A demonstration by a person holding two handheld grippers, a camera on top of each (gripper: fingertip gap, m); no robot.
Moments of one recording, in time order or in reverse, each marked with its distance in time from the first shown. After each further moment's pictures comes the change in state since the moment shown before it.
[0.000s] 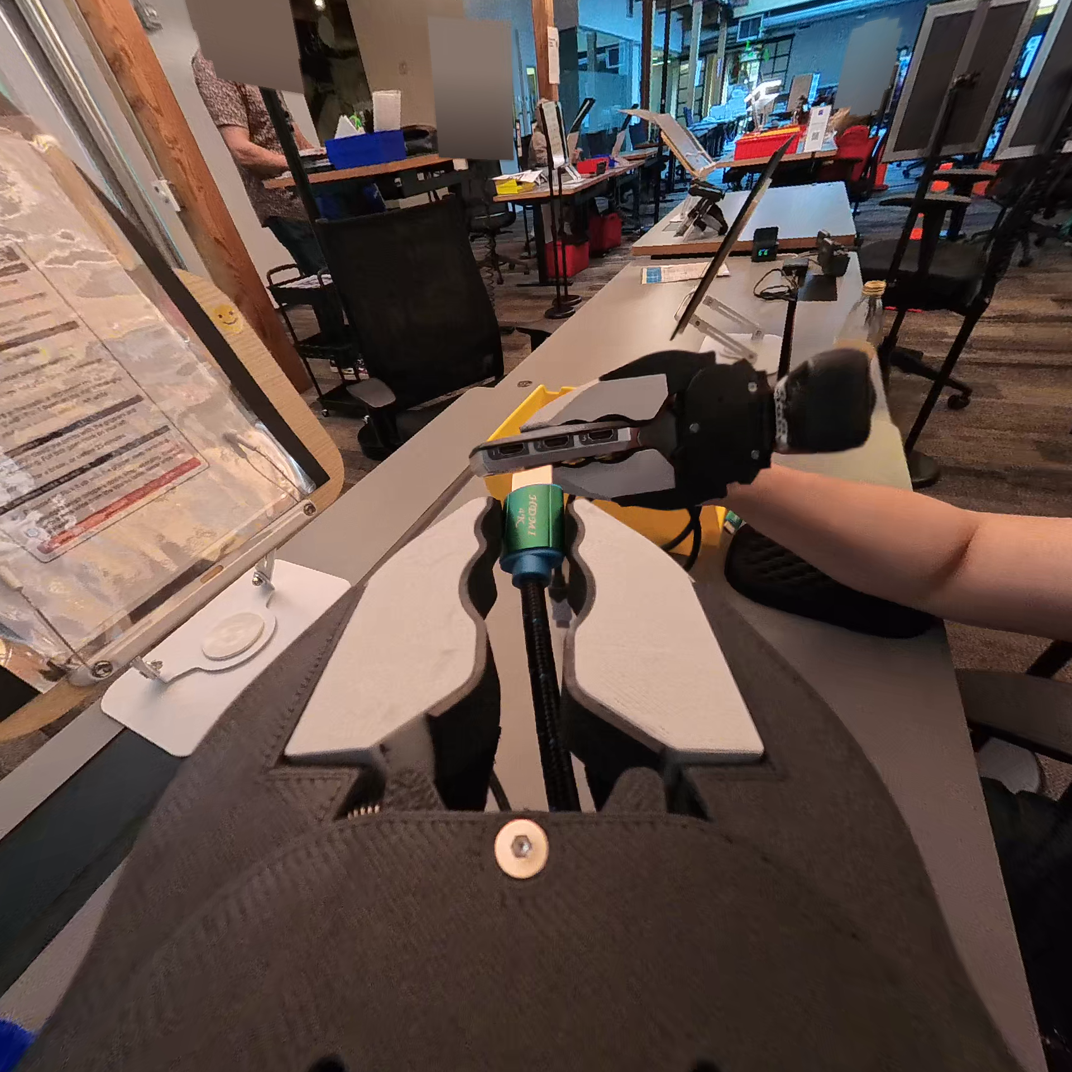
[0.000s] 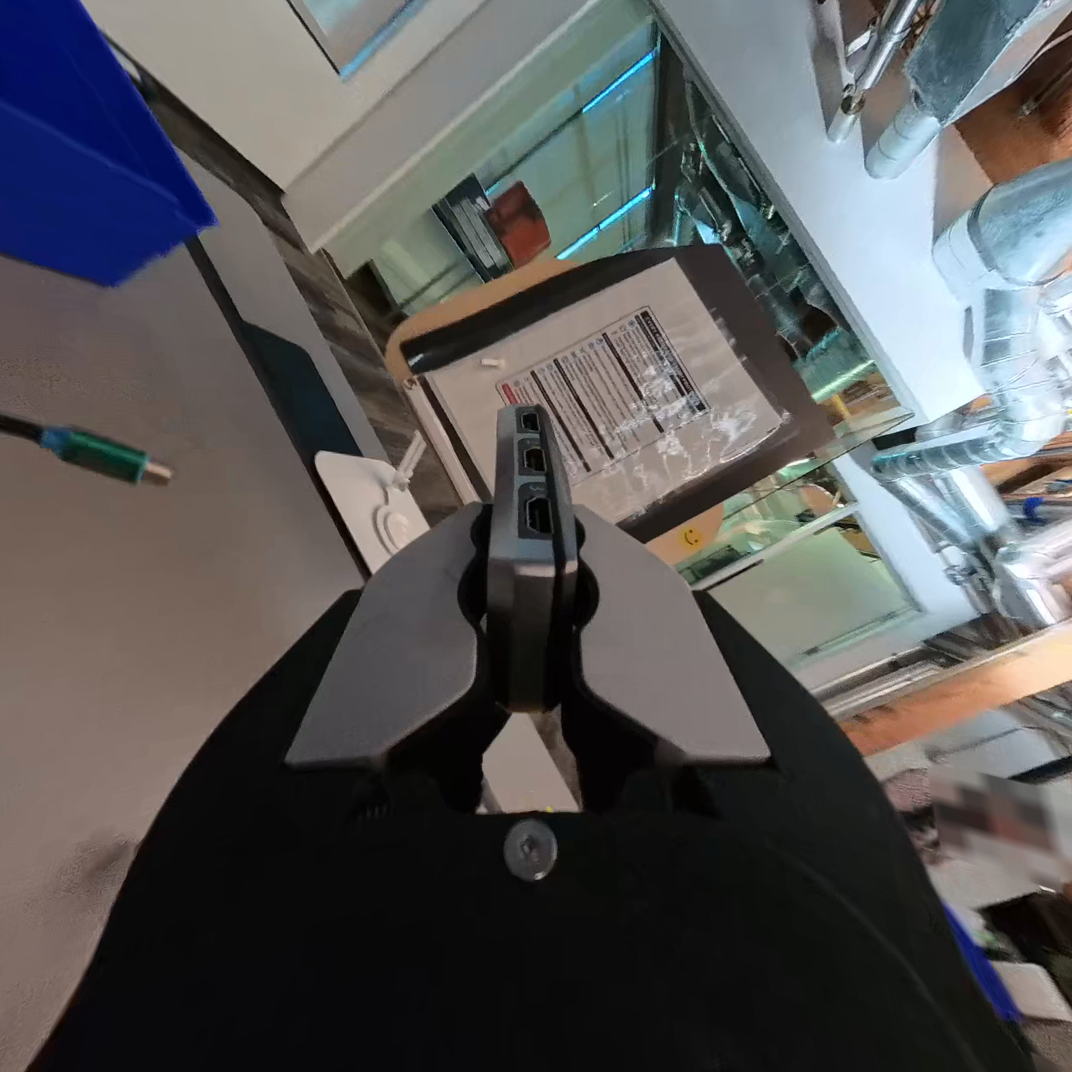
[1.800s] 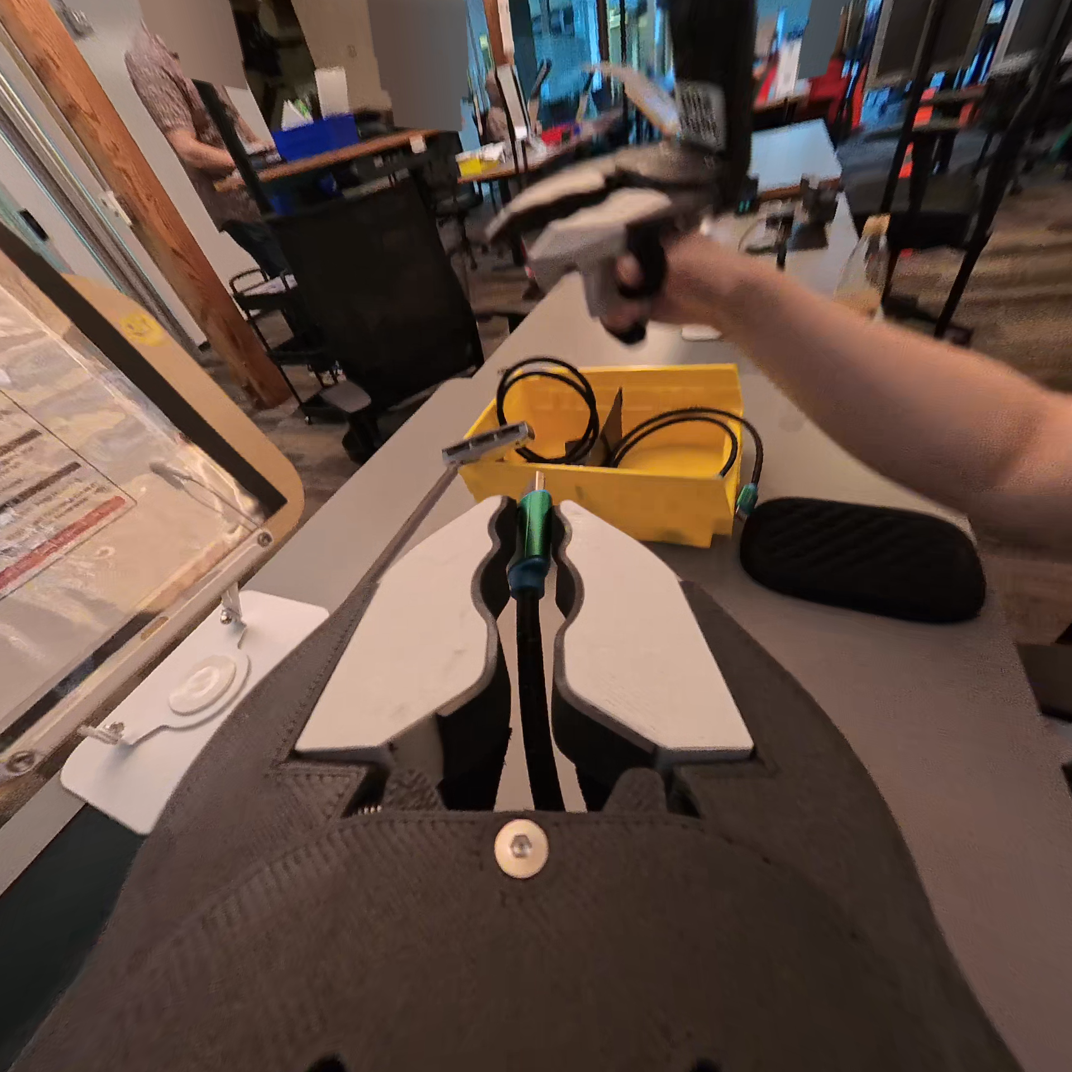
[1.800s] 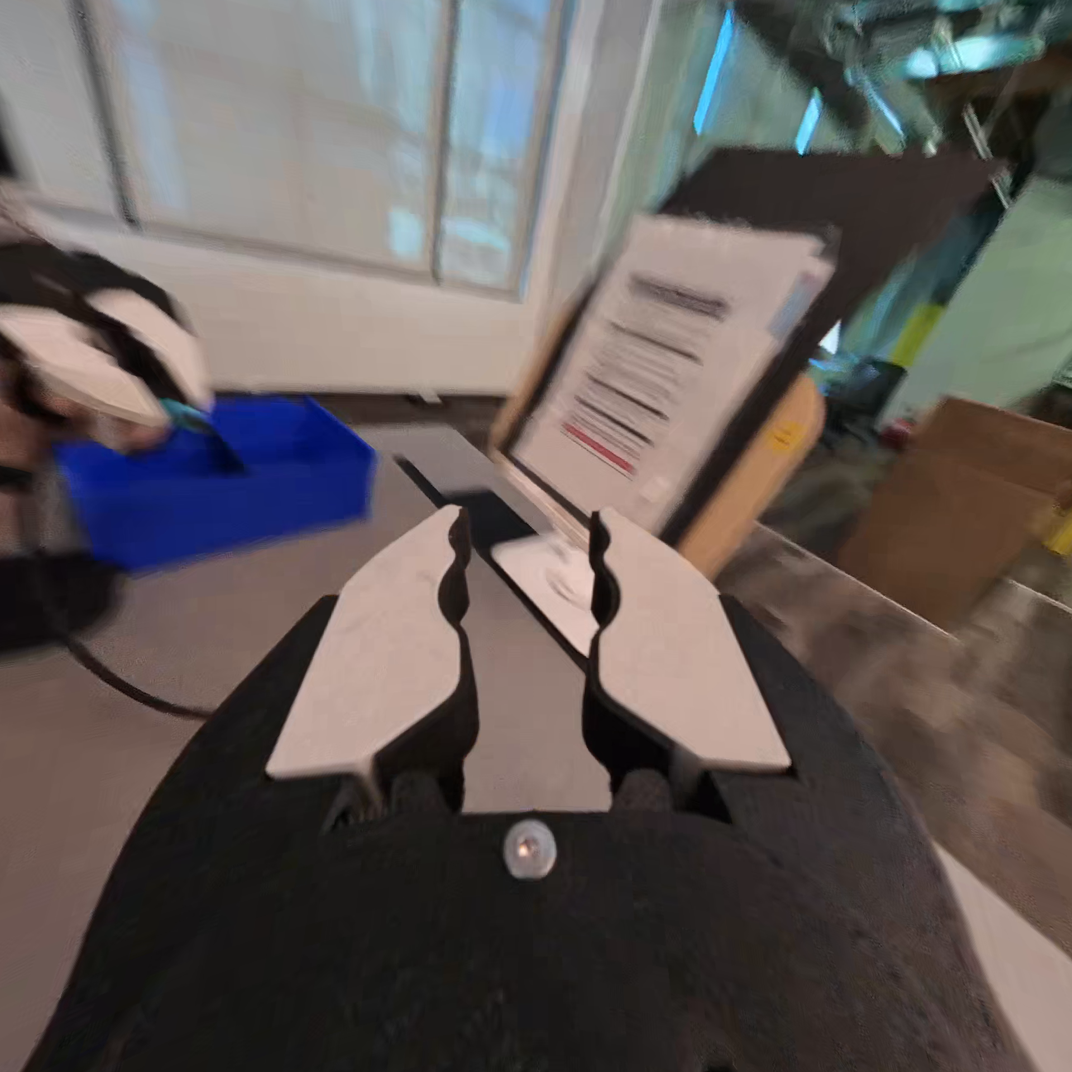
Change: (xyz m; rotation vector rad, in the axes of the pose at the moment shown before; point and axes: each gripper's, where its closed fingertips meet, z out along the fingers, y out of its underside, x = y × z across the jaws) left arm 0.014 0.019 0.054 -0.037 0.051 0.086; right arm 0.113 0.059 -0.033 0.178 -0.348 0.790
